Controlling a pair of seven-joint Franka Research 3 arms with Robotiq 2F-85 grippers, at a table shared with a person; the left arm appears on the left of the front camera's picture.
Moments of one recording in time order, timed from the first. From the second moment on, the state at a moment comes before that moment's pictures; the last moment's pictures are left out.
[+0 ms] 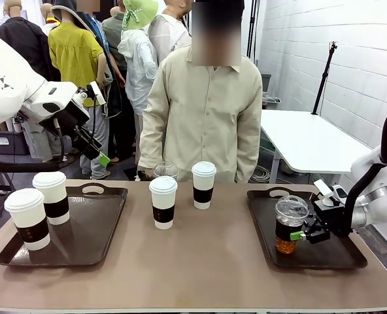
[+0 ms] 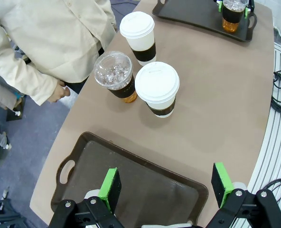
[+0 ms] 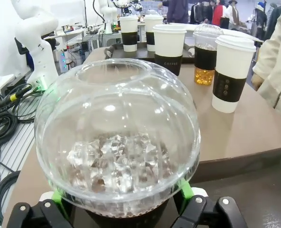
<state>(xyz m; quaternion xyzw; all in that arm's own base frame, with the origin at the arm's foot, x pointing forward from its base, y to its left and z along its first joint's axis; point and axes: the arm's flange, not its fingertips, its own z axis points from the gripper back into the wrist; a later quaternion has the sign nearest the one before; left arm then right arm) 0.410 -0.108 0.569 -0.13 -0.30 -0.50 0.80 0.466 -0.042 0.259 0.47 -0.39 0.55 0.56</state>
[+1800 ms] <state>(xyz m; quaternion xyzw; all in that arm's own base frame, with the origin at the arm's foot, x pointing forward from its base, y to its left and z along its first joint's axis) 0.410 -0.108 0.569 -0.13 -0.30 -0.50 0.80 0.453 -0.114 0.259 0.45 -0.37 0.49 0.65</state>
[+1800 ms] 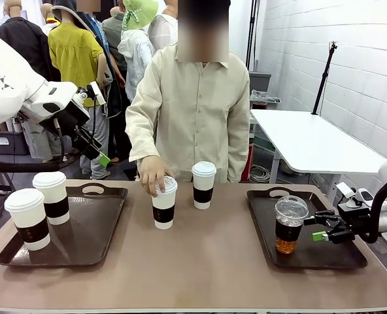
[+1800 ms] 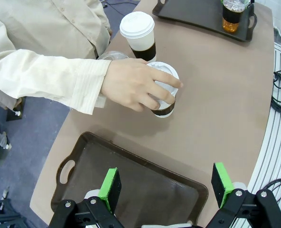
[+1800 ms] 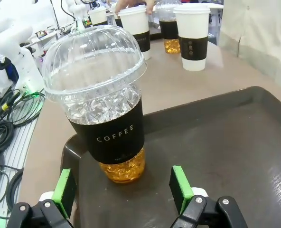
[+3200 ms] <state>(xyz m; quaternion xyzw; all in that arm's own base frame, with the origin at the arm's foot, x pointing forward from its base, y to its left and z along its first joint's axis) 0.410 -0.108 0.569 -0.13 -0.30 -0.50 0.80 0.503 -0.165 0.301 0.40 -0.41 0.49 0.66</state>
